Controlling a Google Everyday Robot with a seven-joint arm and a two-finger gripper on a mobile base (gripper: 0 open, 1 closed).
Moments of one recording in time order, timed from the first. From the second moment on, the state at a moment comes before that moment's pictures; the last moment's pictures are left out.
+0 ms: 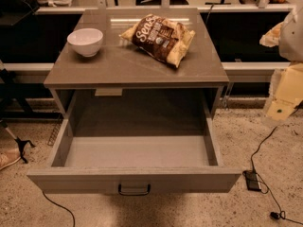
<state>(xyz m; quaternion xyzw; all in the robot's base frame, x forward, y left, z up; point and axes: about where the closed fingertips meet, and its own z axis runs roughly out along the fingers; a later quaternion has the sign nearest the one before) 0.438 -0.217 0.977 -0.60 0.78 -0.03 0.16</state>
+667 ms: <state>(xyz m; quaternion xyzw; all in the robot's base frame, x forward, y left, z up) 0.430 -0.216 0.952 -0.57 0.81 -0.02 0.15</state>
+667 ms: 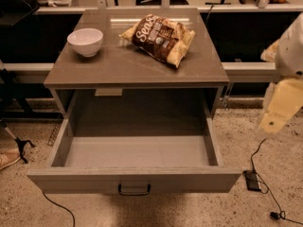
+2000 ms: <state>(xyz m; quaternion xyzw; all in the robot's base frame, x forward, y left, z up) 0.343 -0.175 0.703 -0.26 0.96 0.12 0.03</state>
